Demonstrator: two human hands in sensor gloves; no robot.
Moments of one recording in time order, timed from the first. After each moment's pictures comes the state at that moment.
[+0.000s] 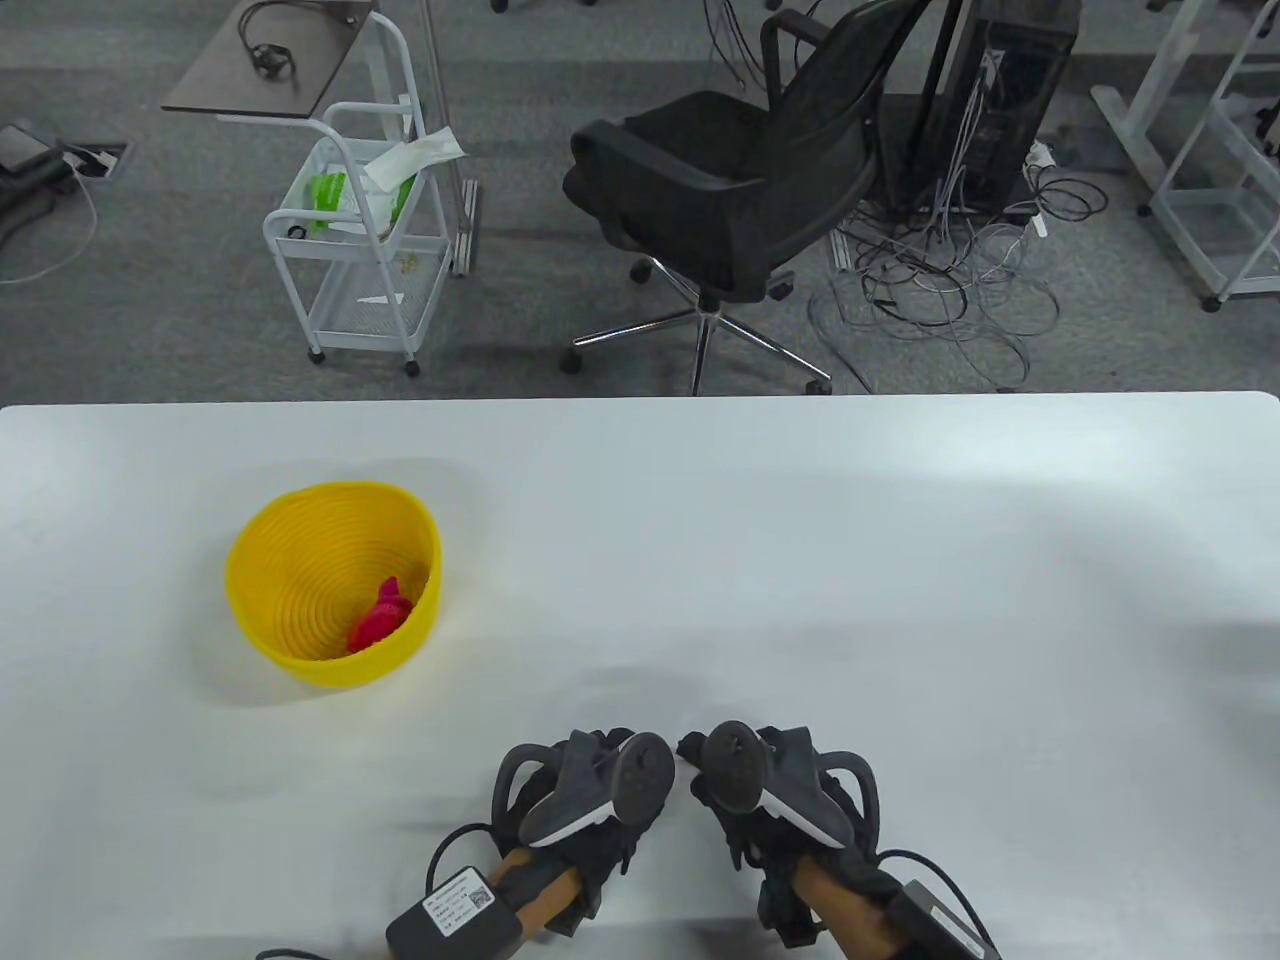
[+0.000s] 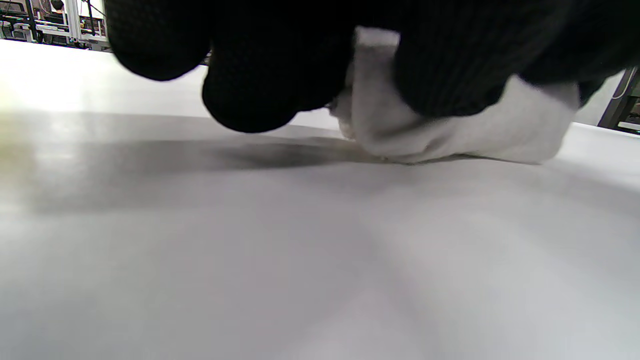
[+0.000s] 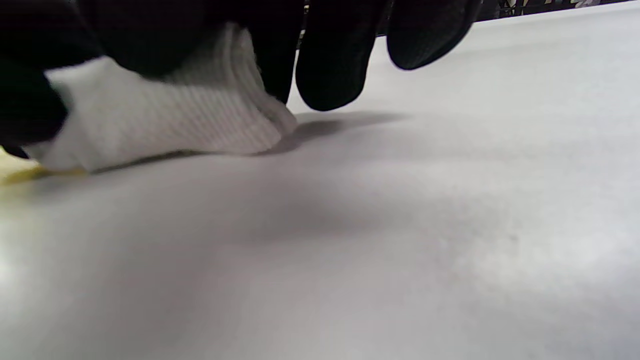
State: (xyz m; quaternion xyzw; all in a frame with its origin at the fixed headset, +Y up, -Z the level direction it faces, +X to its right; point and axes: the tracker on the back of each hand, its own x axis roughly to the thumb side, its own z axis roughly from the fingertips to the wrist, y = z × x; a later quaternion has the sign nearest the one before) left_hand -0.067 -0.760 -0.253 -0.09 -0.17 0.06 0.98; right_hand 0.093 -0.748 -0.251 0.09 0.10 0.99 0.07
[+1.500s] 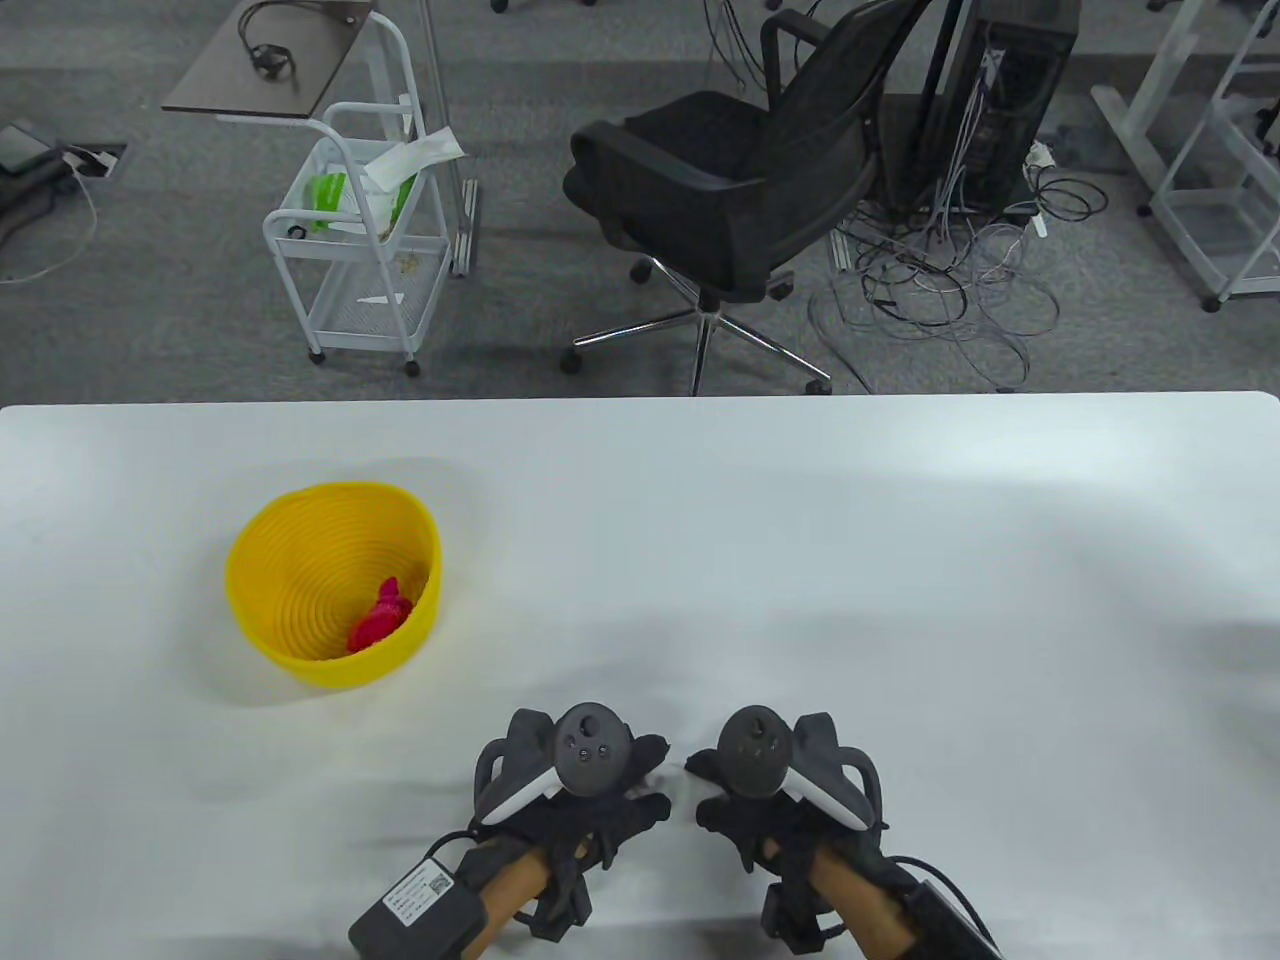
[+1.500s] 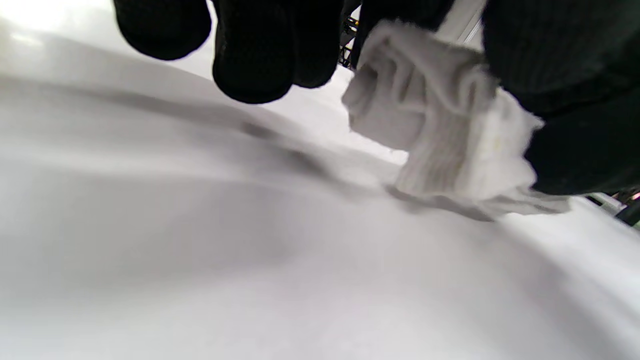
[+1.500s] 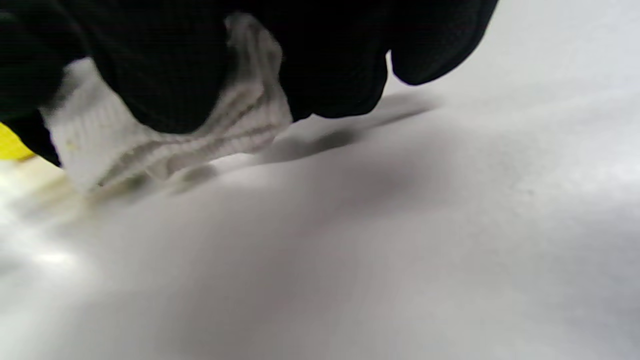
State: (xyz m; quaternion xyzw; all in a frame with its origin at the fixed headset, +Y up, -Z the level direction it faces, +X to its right) left_hand -0.098 -0.756 -0.263 -0.16 -0.17 0.21 0.95; right_hand 0.104 -0.747 -0.257 0.10 0.19 0.96 0.16
